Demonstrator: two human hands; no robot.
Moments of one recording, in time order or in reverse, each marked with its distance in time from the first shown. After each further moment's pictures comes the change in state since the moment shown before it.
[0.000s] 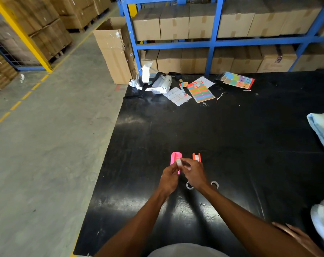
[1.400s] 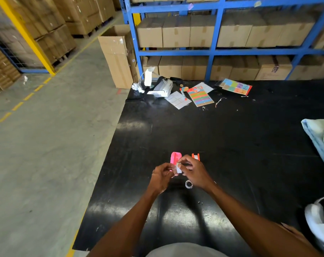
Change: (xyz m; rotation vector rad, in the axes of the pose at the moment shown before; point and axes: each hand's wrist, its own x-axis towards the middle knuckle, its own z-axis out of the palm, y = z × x) left_hand -0.006 -0.027 -0.033 0.003 0.057 0.155; right_hand -0.015 -0.011 -0.016 0.125 -0.114 -0.110
